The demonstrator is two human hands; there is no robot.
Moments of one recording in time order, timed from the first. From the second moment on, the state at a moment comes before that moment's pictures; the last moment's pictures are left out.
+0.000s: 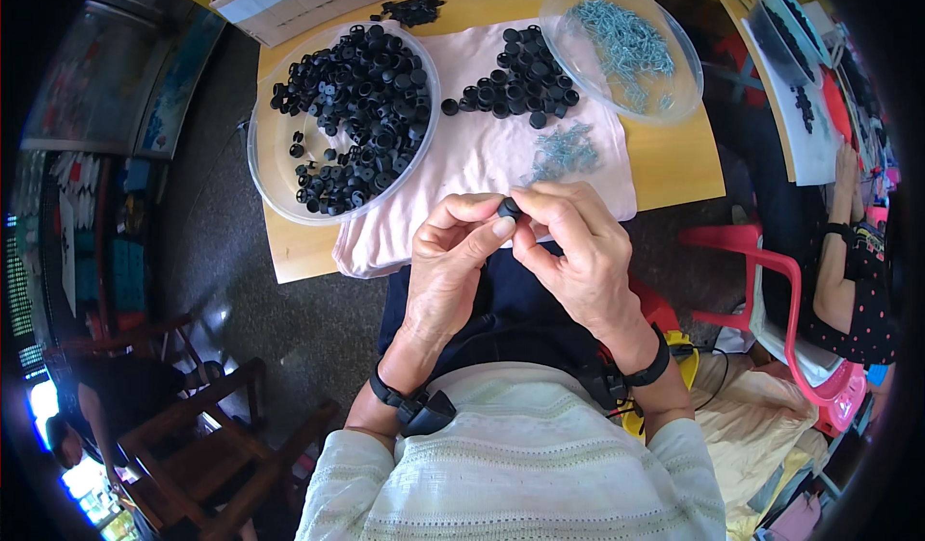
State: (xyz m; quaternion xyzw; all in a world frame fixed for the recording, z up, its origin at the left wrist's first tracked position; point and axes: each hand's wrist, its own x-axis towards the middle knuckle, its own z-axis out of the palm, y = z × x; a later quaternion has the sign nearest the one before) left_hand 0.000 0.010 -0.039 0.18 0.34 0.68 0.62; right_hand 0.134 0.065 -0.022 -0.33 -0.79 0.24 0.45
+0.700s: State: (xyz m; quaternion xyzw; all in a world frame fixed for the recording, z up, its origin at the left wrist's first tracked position) left_hand -0.003 0.009 -0.046 0.27 0.39 0.67 0.57; right_hand 0.148 0.069 -0.011 -0.34 -0.73 0.41 0.43
